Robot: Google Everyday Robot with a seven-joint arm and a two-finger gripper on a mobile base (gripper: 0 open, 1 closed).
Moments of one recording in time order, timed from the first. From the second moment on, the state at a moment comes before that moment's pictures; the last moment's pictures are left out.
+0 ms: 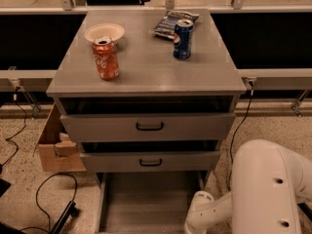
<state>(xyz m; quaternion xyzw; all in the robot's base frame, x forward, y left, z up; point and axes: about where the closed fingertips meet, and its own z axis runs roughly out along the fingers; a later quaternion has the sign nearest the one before) 0.370 -0.150 0.187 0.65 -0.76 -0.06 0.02</state>
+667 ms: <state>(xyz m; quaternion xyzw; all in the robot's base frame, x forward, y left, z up) 0.370 -0.150 0.187 0.65 -0.76 -0.06 0.02</state>
